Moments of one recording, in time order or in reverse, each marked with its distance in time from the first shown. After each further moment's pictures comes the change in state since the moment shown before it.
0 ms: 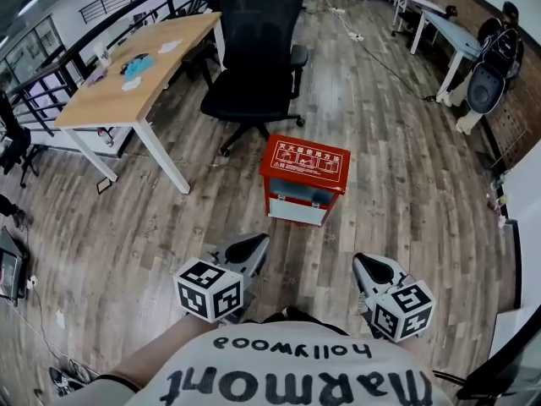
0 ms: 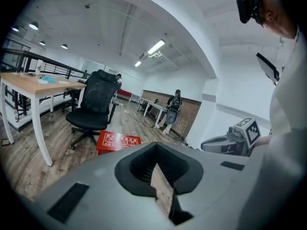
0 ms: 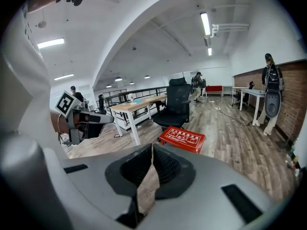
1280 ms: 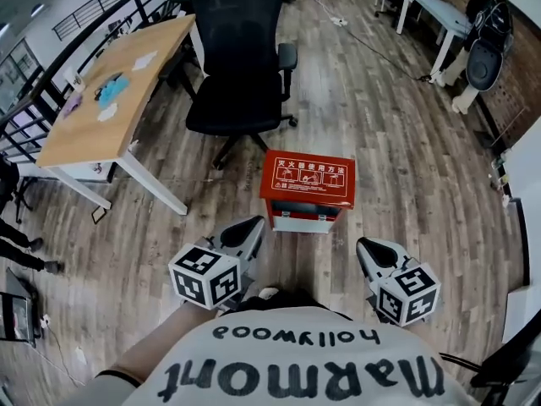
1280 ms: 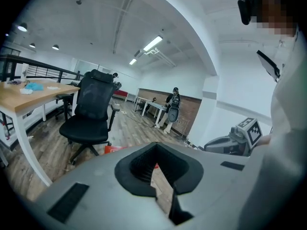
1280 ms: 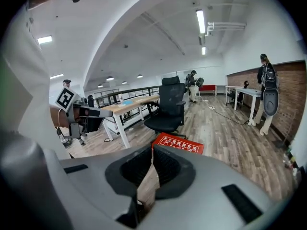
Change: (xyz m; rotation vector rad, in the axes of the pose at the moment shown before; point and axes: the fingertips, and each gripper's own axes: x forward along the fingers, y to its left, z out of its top) left arm 0.080 0.116 0.089 0.063 0.040 -0.038; right arm 0.111 -0.052 0.071 0.041 0.013 -0.075
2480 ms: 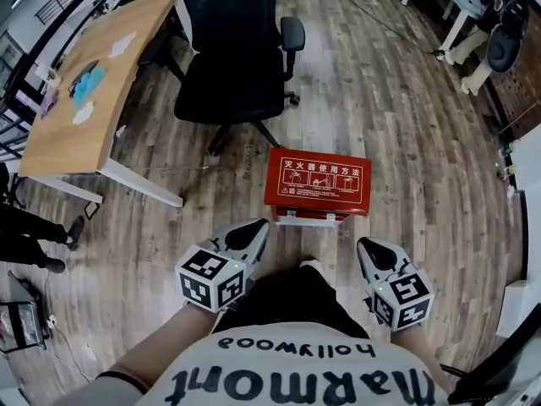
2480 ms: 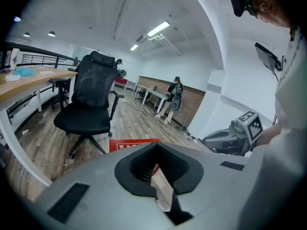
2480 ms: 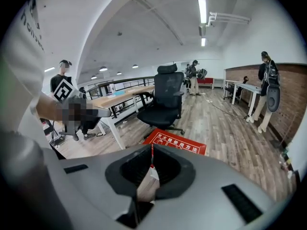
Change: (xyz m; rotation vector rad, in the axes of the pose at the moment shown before) left arm 0.082 0.103 -0.010 -0.038 0.147 -0.040; right arm 0.118 -0.037 0.017 0.005 0.112 -0.060
